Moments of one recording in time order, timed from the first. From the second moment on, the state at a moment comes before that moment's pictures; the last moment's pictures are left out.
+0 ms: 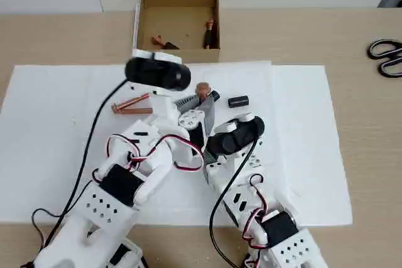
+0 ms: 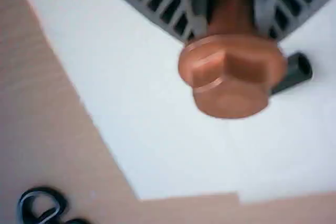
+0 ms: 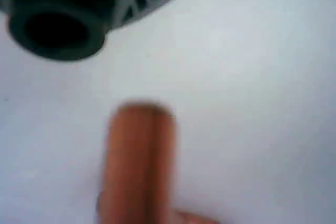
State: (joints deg) left arm 29.3 -48.5 49.3 37.1 27.8; right arm -31.8 -85.5 89.2 33.5 -10.5
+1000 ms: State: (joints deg) left arm 26.8 -48.5 53.2 32.0 27.6; right arm -36.4 -85.9 89.2 28.2 -10.5
